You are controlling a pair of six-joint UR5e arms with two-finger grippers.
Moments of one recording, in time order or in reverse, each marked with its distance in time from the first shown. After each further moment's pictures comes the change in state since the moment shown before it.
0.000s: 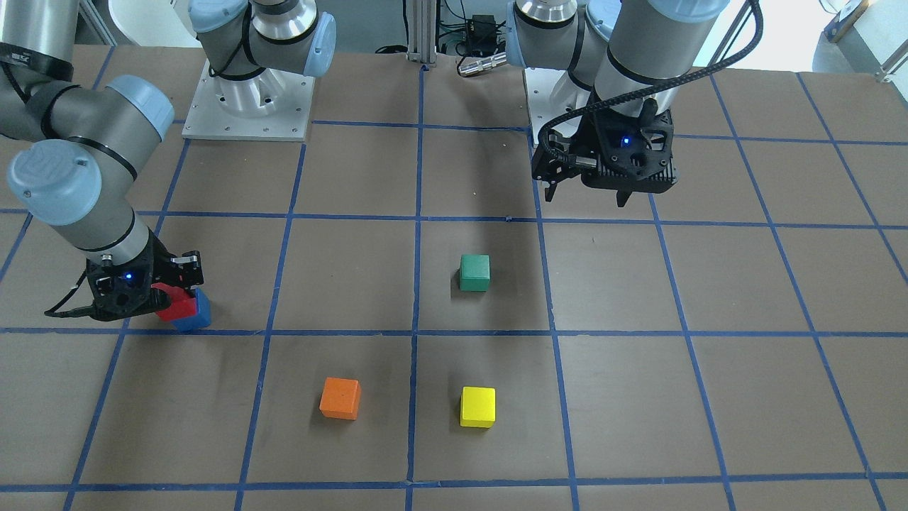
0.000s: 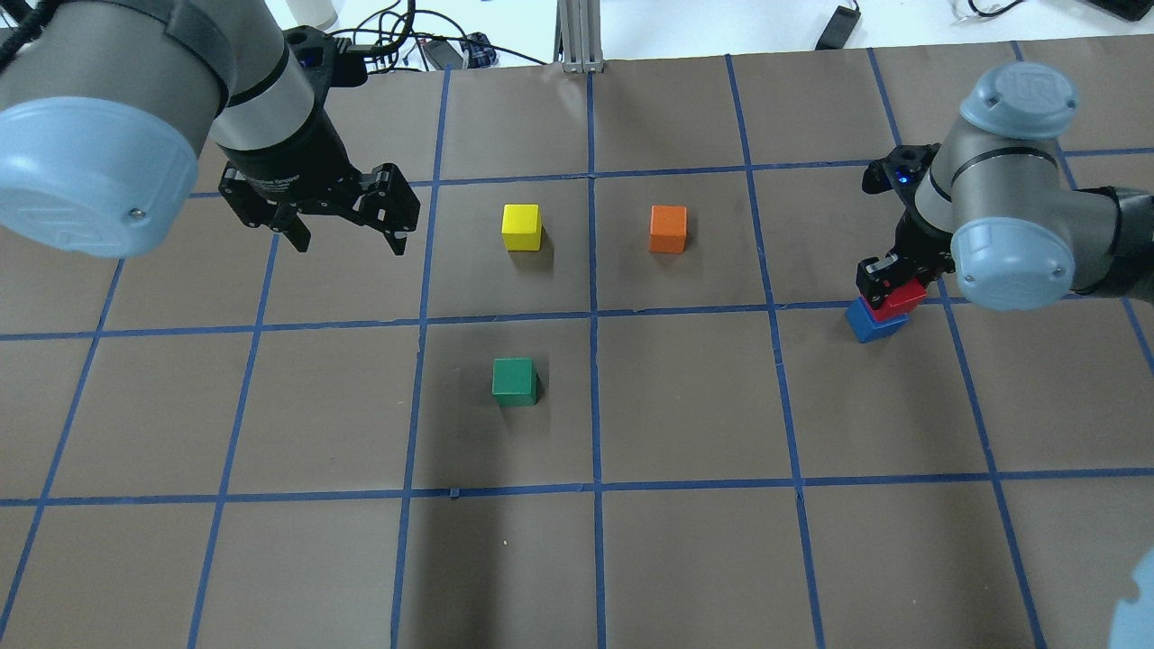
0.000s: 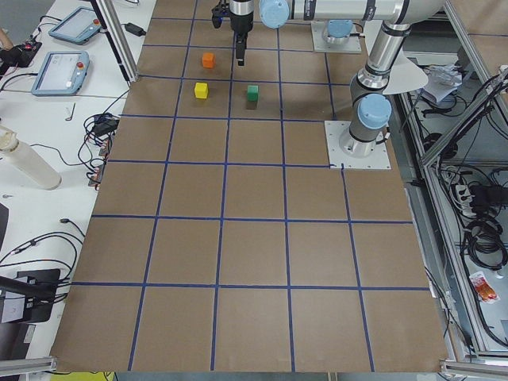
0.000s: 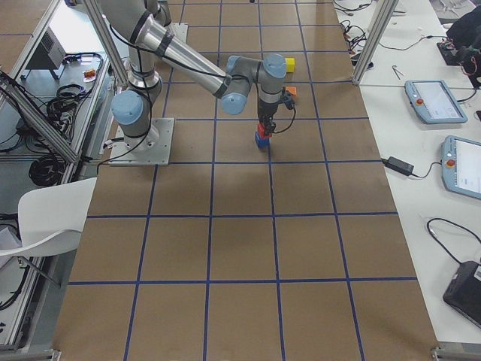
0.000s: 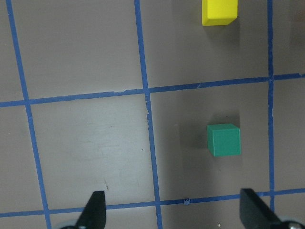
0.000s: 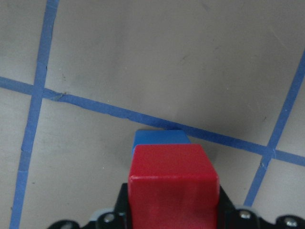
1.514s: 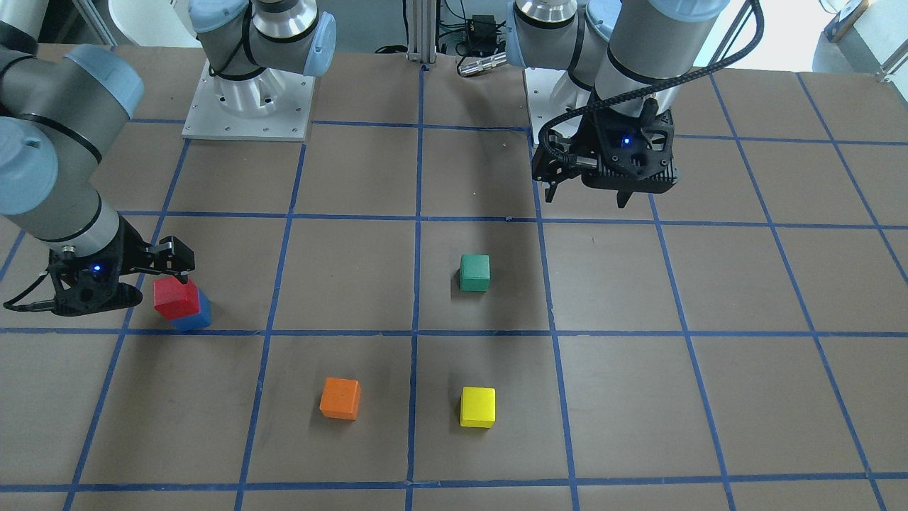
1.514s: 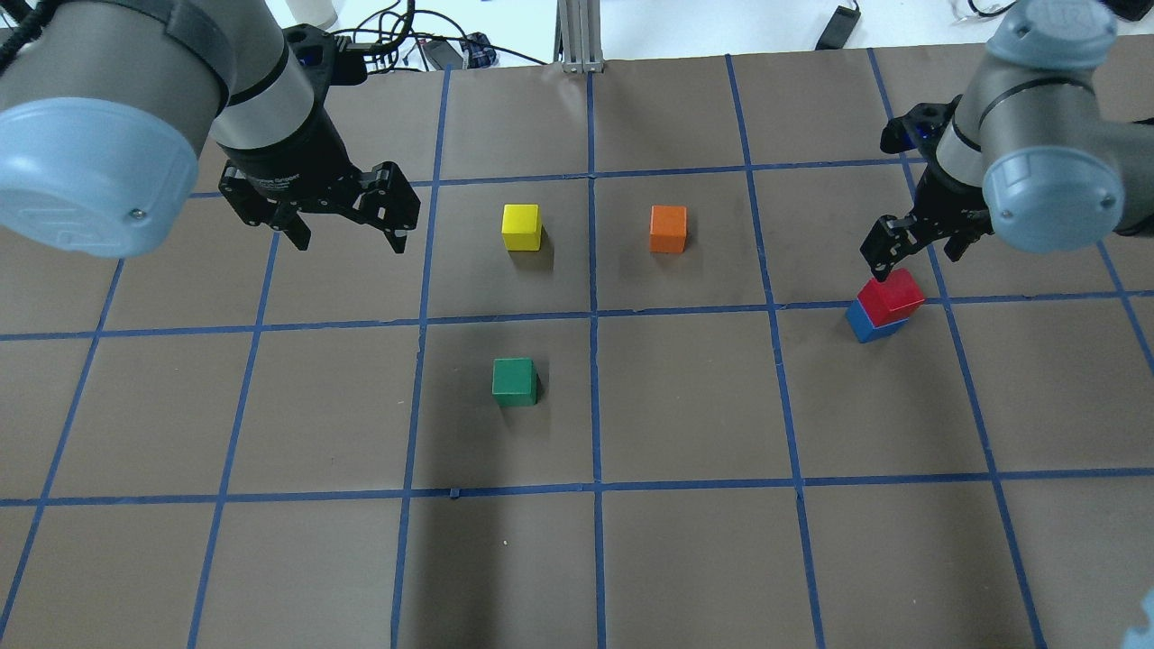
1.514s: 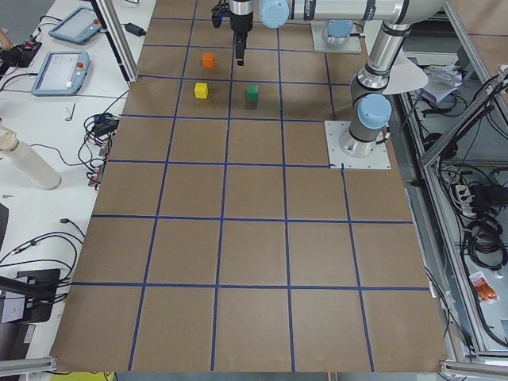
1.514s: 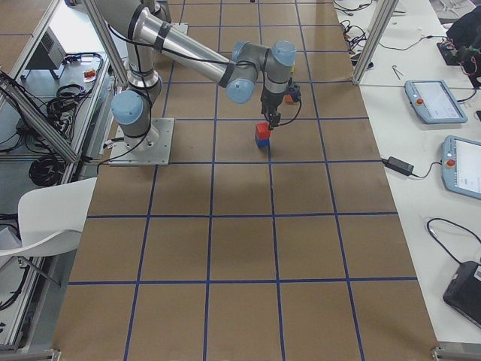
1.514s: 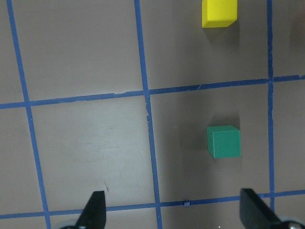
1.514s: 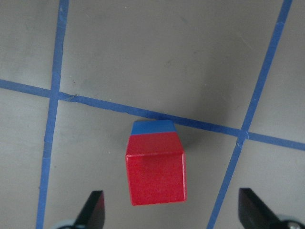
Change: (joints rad) left arm 0.000 0.000 0.000 0.006 0.000 0.000; right arm 0.005 -0.028 -0.185 0.272 -0.009 0.073
